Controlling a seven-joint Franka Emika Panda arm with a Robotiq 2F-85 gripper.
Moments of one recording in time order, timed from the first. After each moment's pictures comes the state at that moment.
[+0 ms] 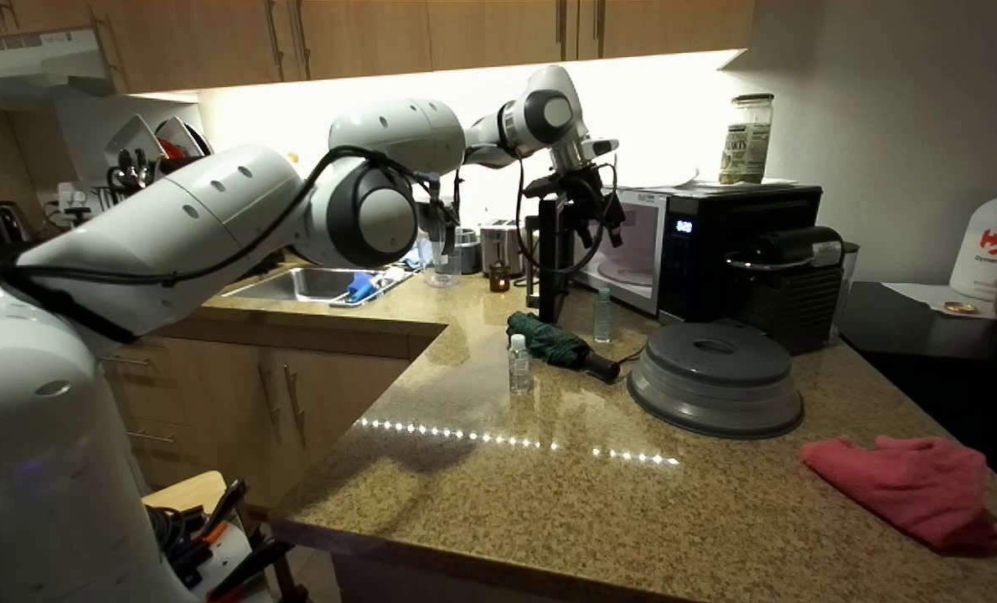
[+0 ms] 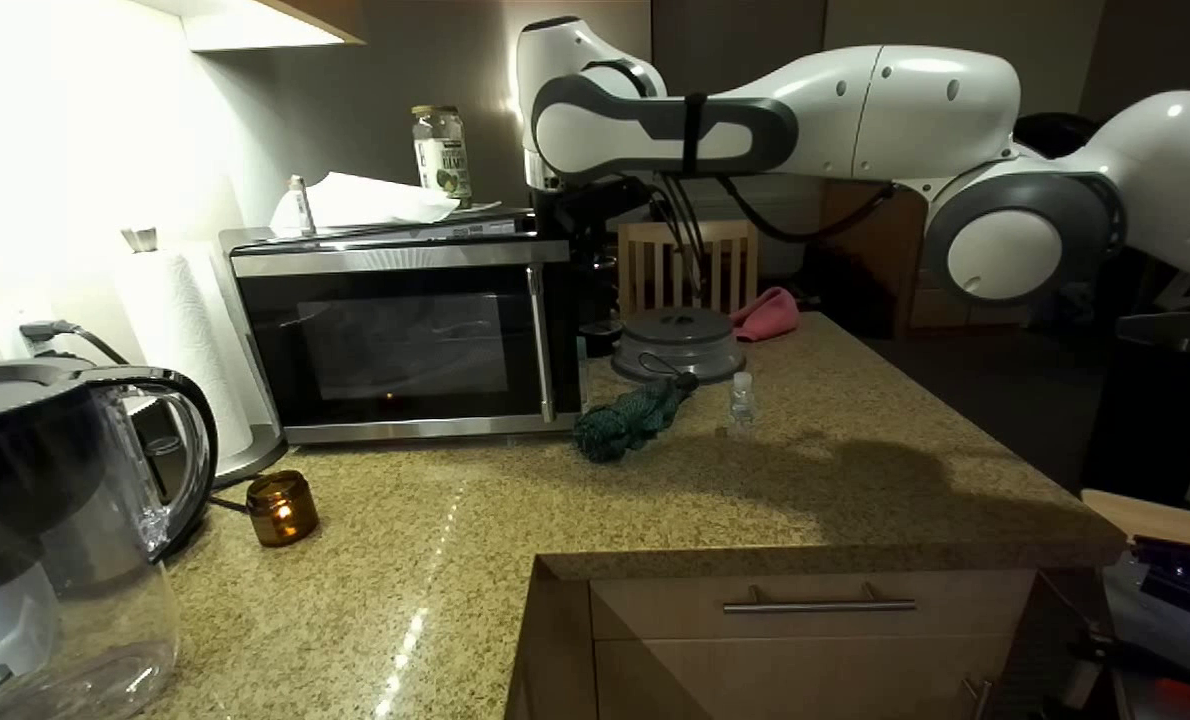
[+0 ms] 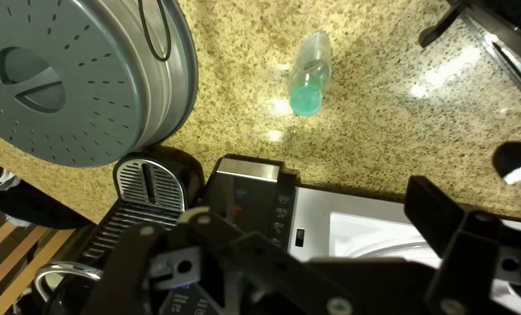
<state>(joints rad) 0.13 1.09 -0.15 -0.37 -0.16 1.68 0.35</state>
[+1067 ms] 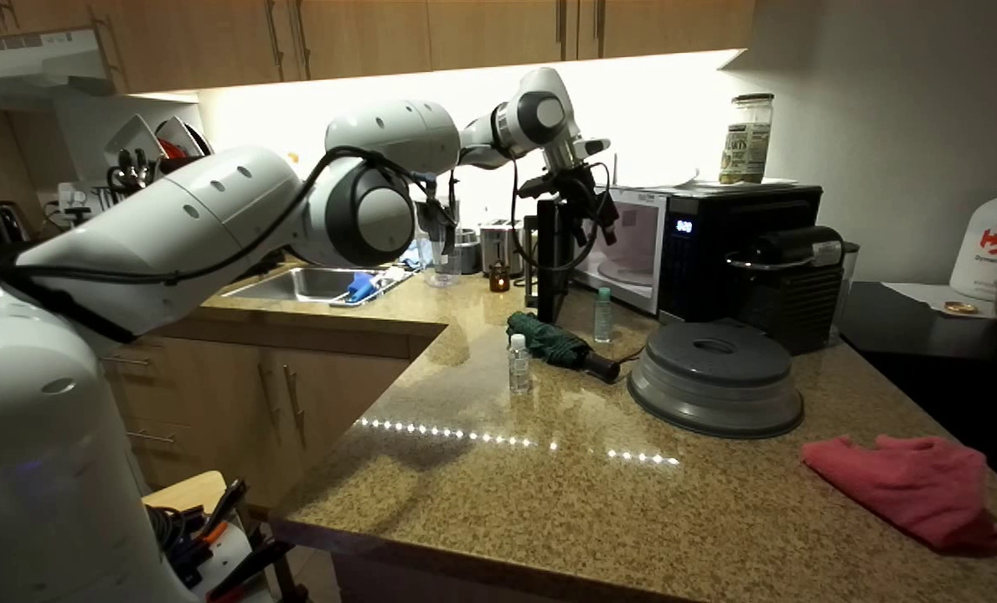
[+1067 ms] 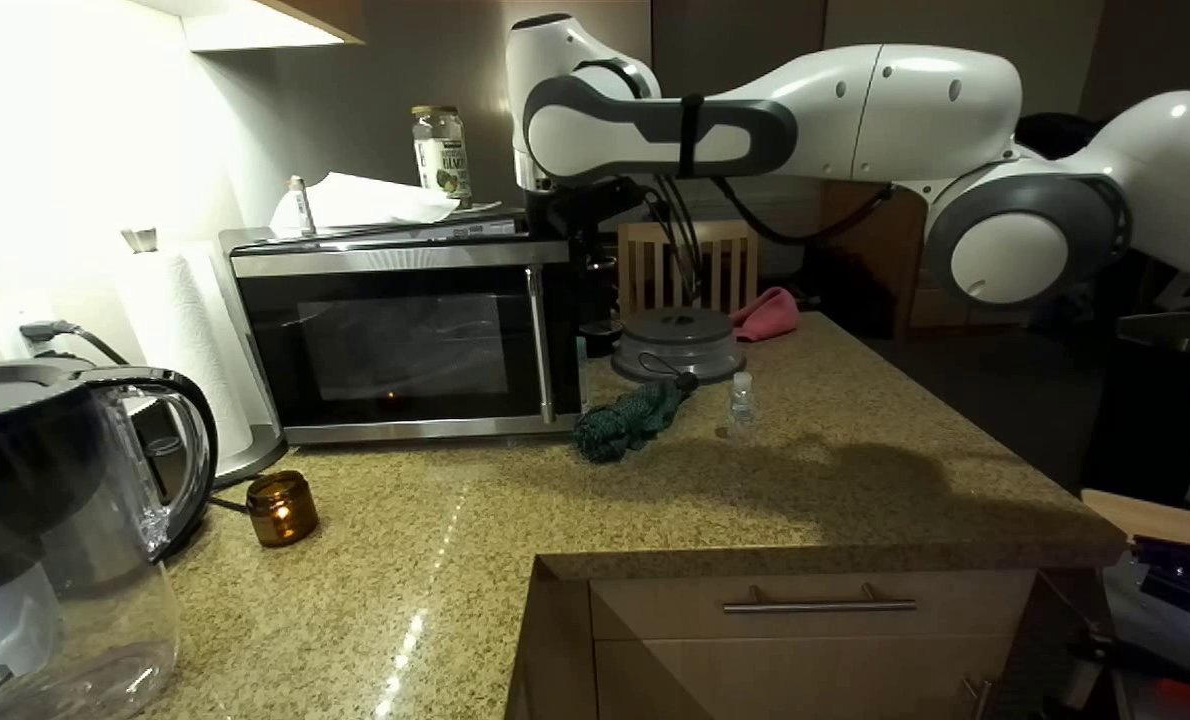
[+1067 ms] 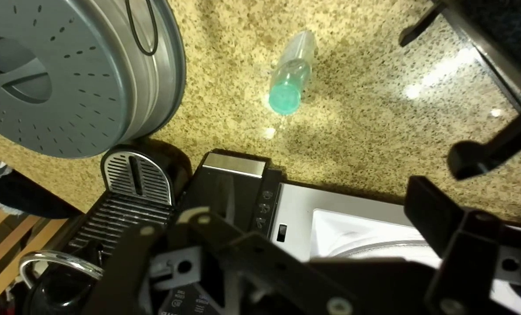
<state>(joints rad) 0.16 1.09 -0.15 -0.37 -0.17 1.69 0.34</state>
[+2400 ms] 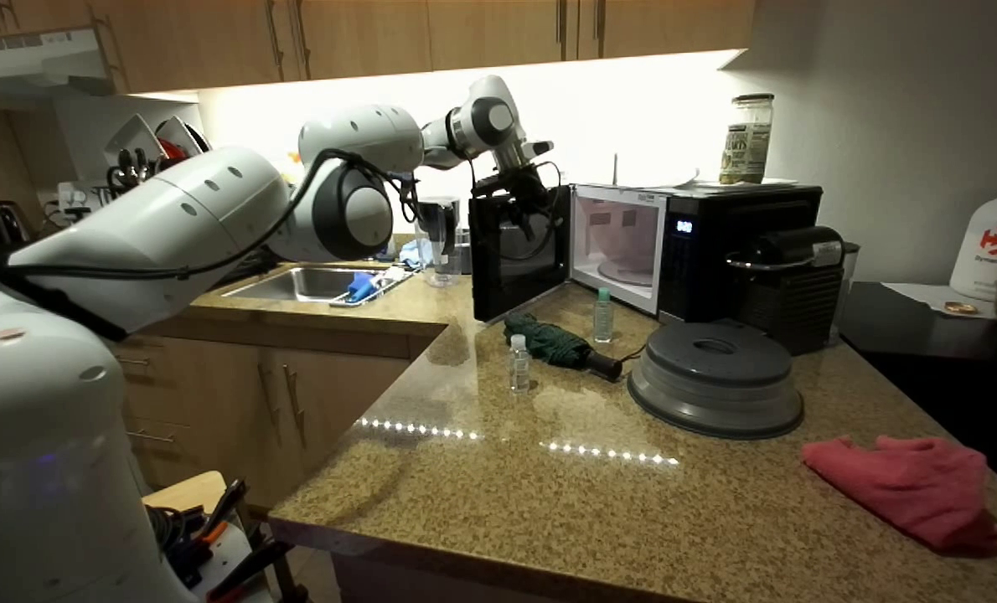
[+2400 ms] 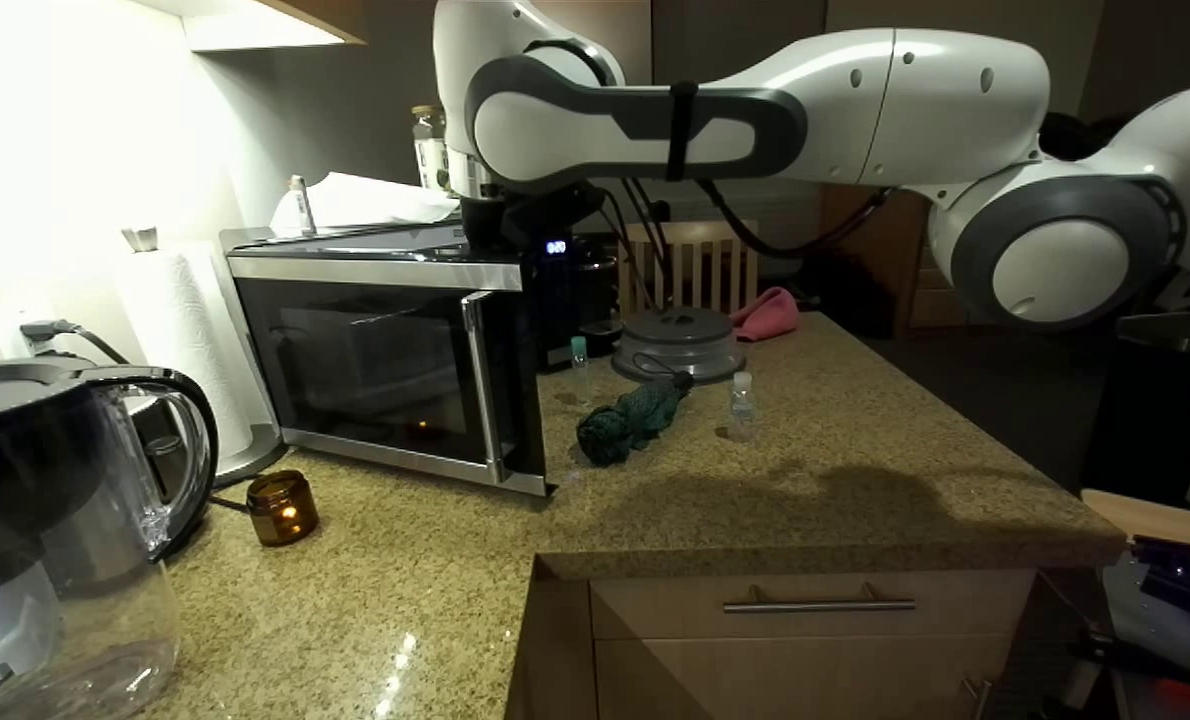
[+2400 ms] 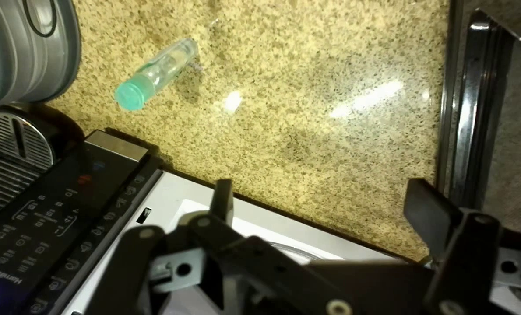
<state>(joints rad) 0.31 1.09 -0.14 -0.37 -0.18 1.69 0.28</state>
